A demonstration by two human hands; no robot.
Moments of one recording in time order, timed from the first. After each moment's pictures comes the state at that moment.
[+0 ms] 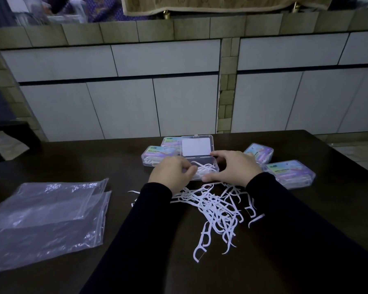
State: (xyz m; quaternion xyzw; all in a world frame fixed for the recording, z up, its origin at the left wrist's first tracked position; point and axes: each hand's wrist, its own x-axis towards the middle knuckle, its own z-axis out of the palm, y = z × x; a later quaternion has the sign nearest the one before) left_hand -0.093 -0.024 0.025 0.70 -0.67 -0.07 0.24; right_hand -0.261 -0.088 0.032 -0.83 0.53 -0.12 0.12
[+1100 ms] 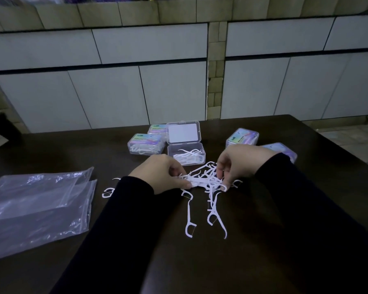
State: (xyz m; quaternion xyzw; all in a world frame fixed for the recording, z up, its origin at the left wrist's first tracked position) left_hand -0.107 0.012 0.047 0.70 -0.68 -0.20 0.10; right_hand -0.296 -0.056 0.066 -0.83 0.50 0.10 0.23
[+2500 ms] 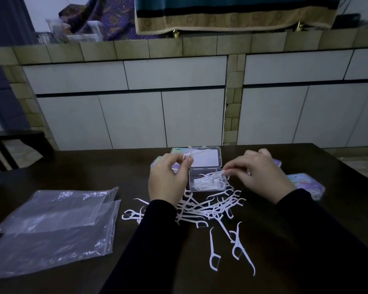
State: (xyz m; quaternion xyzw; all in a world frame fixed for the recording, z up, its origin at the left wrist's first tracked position) left_hand -0.095 -0.003 0.028 0.64 -0.50 -0.01 0.58; right_hand -0.291 -0.073 0.052 -0.88 0.38 -0.28 0.00
